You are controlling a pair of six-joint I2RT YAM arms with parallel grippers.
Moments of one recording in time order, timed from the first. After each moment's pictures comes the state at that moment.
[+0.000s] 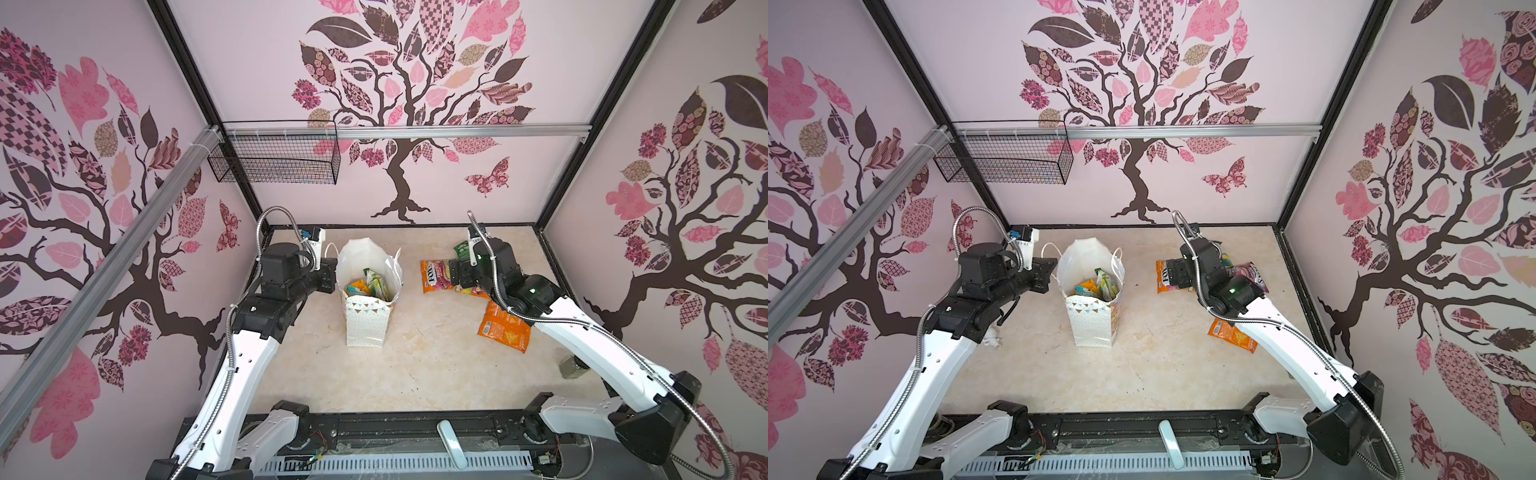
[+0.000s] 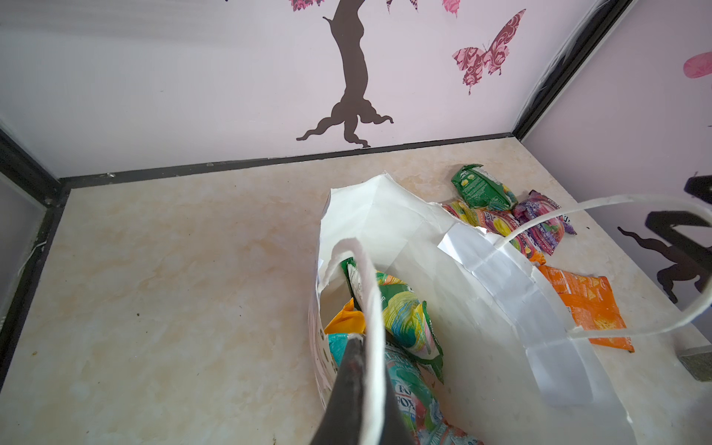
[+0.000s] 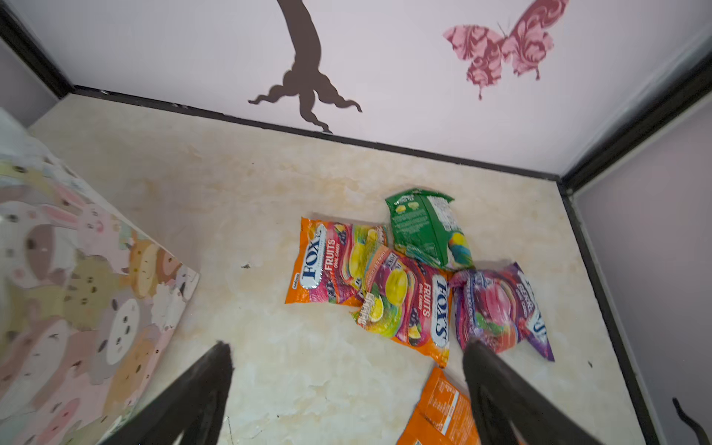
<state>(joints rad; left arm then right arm) -0.21 1.02 1.16 -0.58 0.20 -0.08 0.59 1.25 1.21 -0.57 0.43 0.21</state>
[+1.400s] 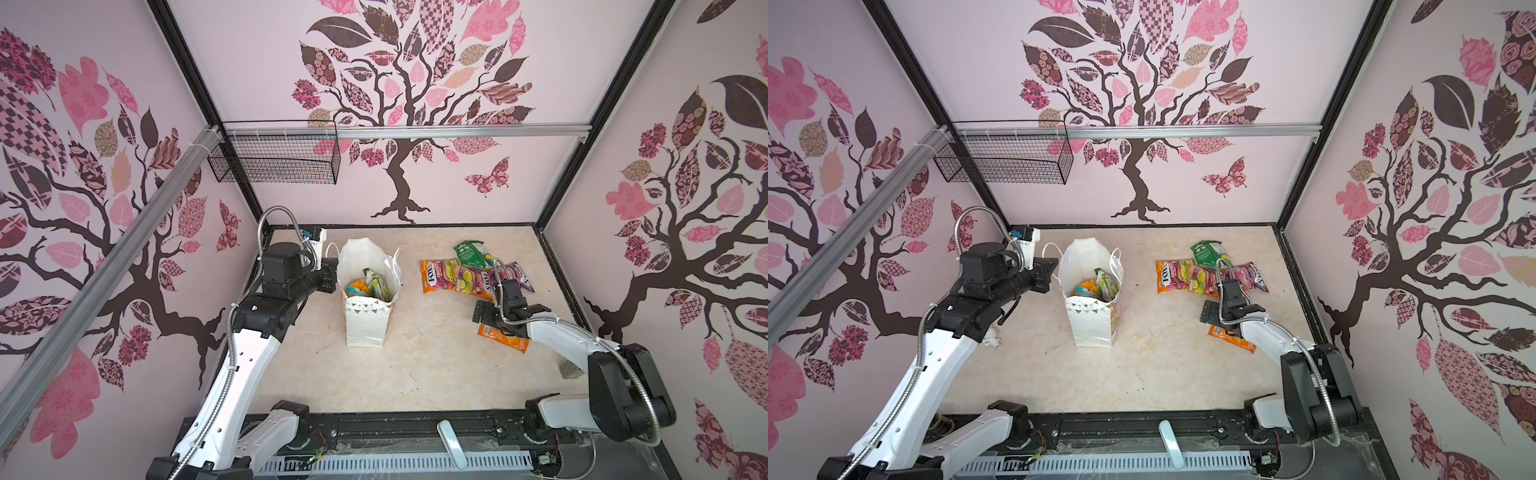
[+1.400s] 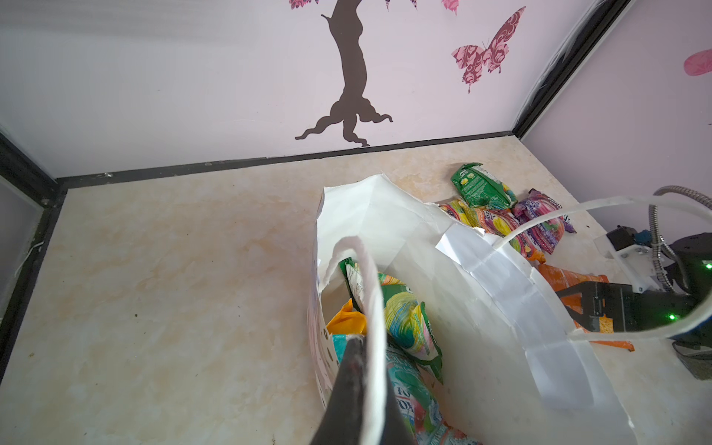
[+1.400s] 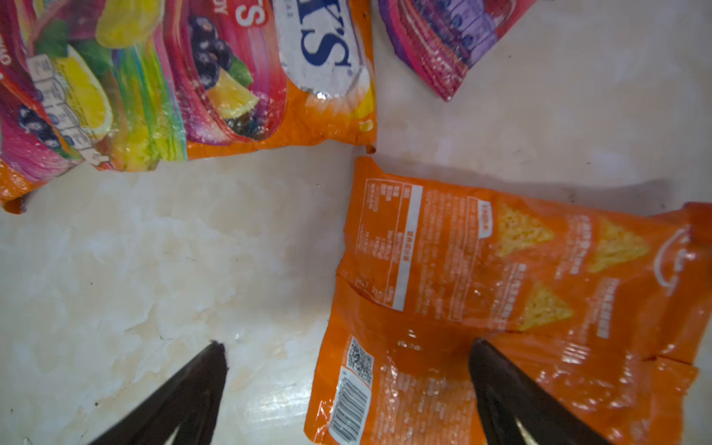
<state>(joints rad) -0.22 1.03 1.16 -0.58 0.19 -0.08 0.21 1.37 0.66 -0.33 0.08 0.51</state>
